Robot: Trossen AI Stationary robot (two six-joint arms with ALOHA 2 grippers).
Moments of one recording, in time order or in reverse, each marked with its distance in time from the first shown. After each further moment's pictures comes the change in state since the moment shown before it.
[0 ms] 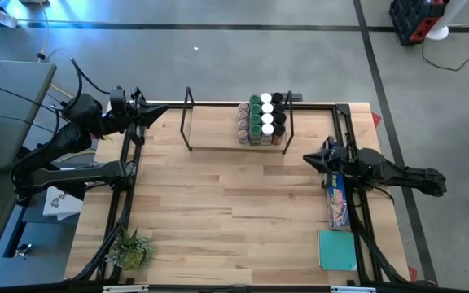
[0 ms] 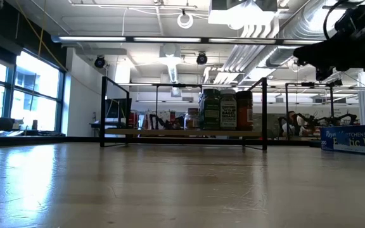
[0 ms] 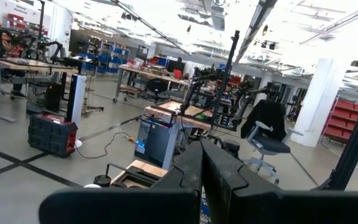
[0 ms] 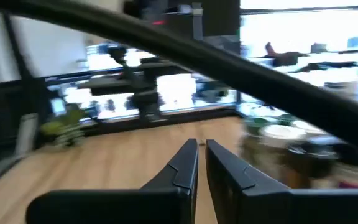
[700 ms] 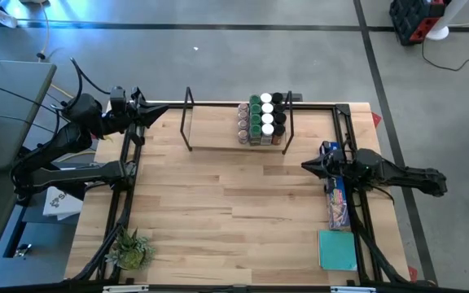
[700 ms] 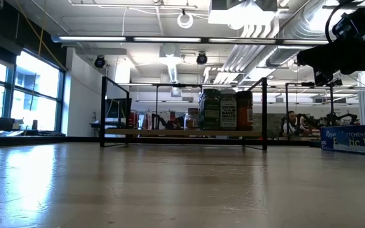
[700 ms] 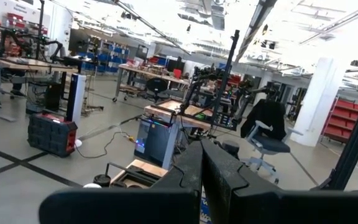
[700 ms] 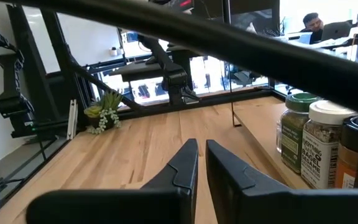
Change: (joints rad) left arm 0.000 0.001 0.000 -0.001 0.000 0.000; right arm -0.005 0.014 0.000 -0.052 -0.164 0.074
